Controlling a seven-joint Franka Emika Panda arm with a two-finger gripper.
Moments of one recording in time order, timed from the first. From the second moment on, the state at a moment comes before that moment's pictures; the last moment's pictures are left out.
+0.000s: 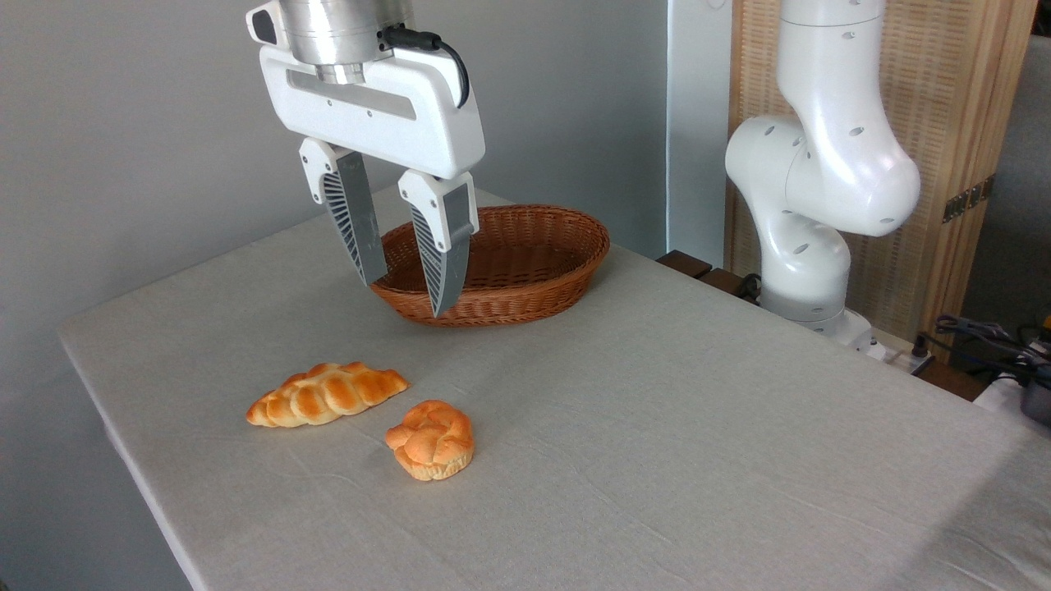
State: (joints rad) arm -0.09 0.02 0.06 -1.55 -0.05 1.59 0.56
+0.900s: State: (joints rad) arm -0.13 0.04 -0.08 -1.65 -0.08 1.81 0.56
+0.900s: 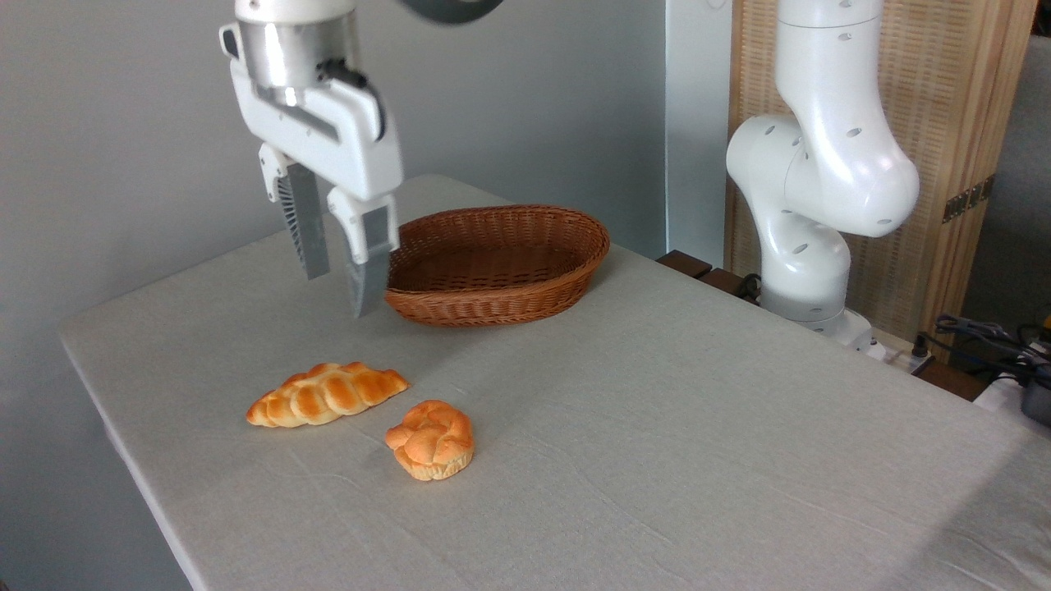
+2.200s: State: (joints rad) arm -0.13 0.21 -0.23 -1.94 -0.08 2.29 0.86
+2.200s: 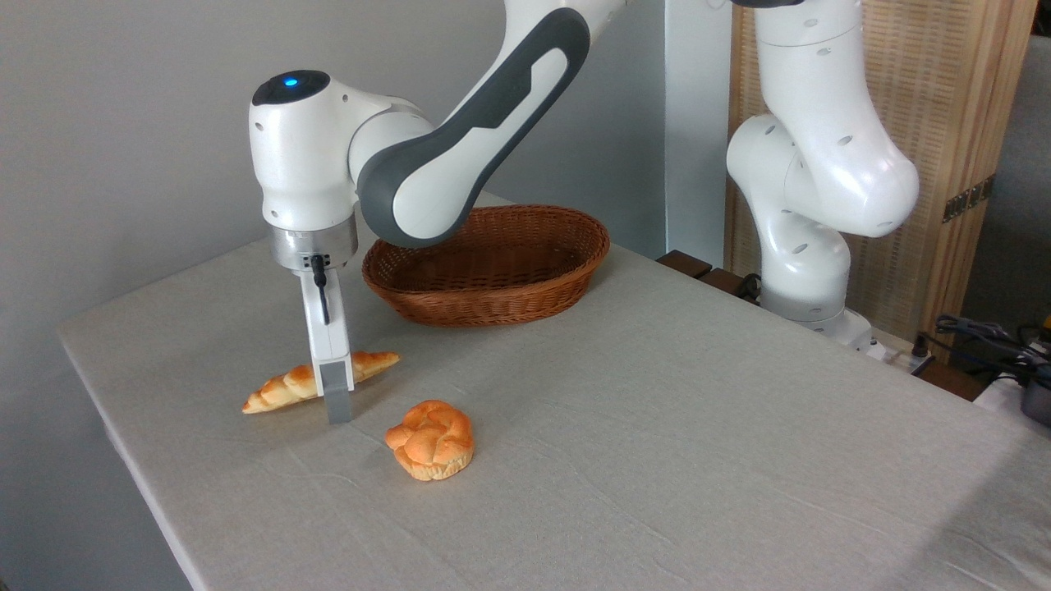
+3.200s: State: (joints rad) arm -0.13 0.21 -0.23 -1.94 -0.09 2.29 0.86
